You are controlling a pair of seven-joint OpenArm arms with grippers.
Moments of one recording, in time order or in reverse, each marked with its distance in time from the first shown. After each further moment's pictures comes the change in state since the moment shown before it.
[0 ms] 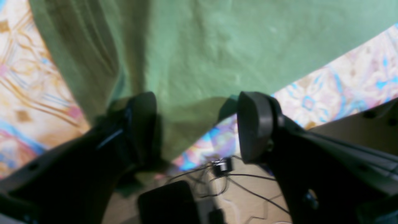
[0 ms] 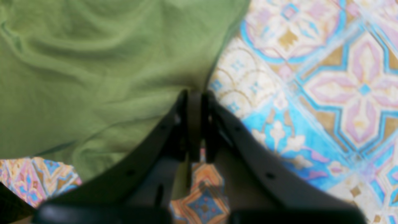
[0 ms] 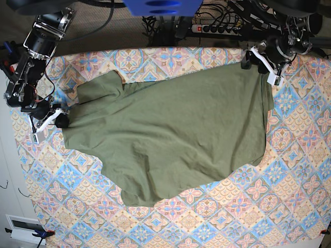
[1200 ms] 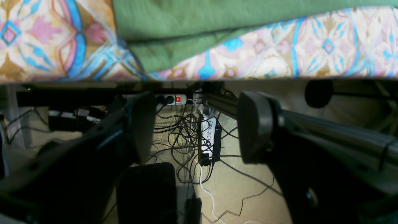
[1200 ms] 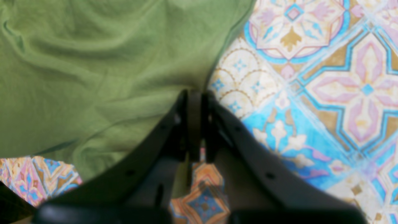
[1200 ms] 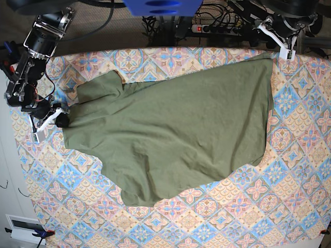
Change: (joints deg) left arm 13.0 4.7 -8.7 3.2 -6.1 -0.2 -2.6; right arm -0.4 0.0 0.0 0.2 0.3 0.0 0.0
